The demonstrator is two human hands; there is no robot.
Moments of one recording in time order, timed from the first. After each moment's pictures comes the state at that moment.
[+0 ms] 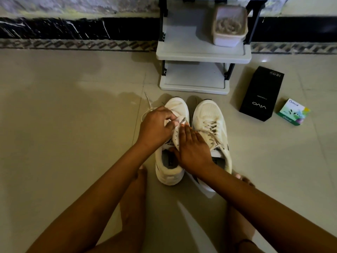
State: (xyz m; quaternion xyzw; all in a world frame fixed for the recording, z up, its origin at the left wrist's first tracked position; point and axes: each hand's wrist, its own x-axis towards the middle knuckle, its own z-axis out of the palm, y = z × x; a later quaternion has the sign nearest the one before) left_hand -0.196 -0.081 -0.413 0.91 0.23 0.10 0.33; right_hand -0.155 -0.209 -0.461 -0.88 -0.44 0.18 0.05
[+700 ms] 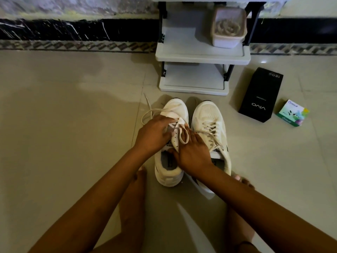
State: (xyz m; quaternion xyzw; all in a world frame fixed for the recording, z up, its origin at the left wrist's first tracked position) left_hand -0.204 -0.076 -0.429 0.92 0.23 -0.02 0.32; right_hand -0.152 -0.208 -0.477 -0.88 -0.44 0.16 0.08
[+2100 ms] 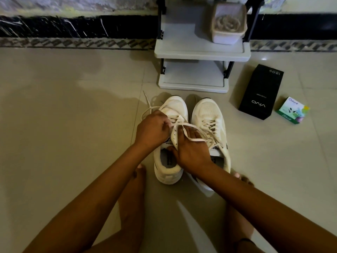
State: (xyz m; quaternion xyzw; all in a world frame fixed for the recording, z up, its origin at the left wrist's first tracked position) left_hand -0.199 -0.078 -0.427 0.92 0.27 0.02 0.28; right_hand -0.153 -0.207 -0.478 -0.90 -0.42 0.05 0.08
